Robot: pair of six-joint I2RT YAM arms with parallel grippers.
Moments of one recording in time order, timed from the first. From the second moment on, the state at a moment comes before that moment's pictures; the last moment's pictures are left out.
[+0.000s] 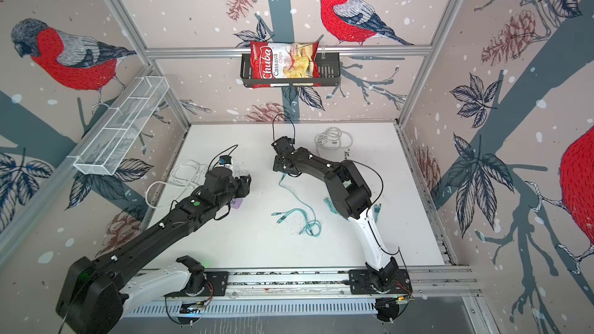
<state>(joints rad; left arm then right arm) -0.50 1.07 0.66 -0.22 -0.16 -0.47 0.76 2.27 1.76 -0.50 0.12 0.71</state>
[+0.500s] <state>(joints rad) -0.49 1.06 0.64 -0.17 -0.13 -0.46 0.78 2.32 1.80 -0.54 0.22 0.71</state>
